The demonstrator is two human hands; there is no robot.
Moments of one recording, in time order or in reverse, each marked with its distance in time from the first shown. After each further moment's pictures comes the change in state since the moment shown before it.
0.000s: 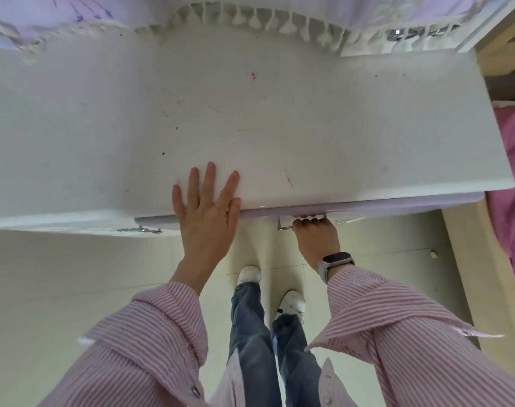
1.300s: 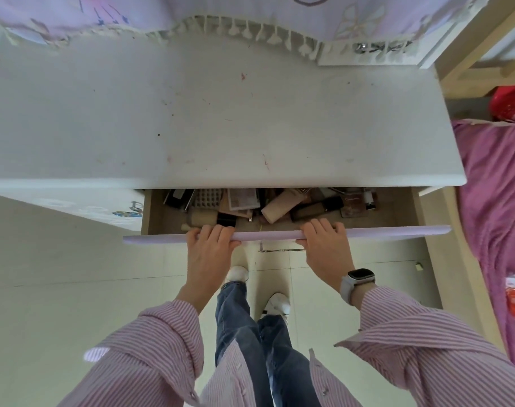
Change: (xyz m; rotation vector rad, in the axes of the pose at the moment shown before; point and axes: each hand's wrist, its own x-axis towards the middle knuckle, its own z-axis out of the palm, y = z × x) left_hand -0.096 0.037 0.026 0.000 0.074 0.092; right_hand -0.084 0.045 -0.007 0.111 0.399 -0.062
